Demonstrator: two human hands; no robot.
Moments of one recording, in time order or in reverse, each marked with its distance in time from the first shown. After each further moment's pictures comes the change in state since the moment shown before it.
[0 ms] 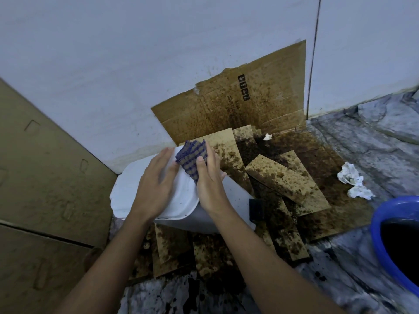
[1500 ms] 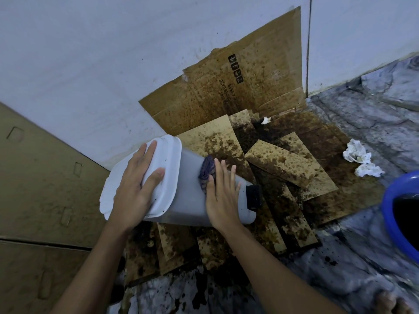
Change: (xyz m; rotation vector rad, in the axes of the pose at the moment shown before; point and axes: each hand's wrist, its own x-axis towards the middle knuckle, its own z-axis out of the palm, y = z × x) left_hand 0.001 -0.030 -0.013 0.083 -0.066 0.084; right_hand -0.005 0.103 -0.006 -0.373 0.122 0.035
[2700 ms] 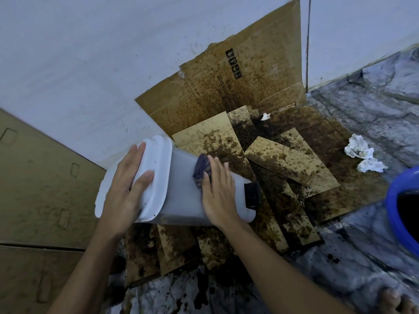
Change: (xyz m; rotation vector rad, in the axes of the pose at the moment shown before) left_hand -0.006 -0.001 -0.008 -0.056 0.012 -0.021; right_hand 0.012 -0.001 0.002 0.018 -0.027 -0.031
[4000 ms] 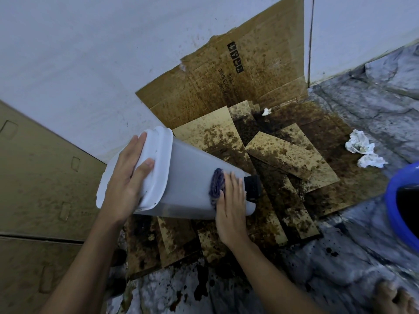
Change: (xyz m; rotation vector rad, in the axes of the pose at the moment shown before) left_hand 0.006 -0.001 -0.001 0.005 0.008 -0.011; right_hand -0.047 0.053 0.017 0.004 0.101 0.021
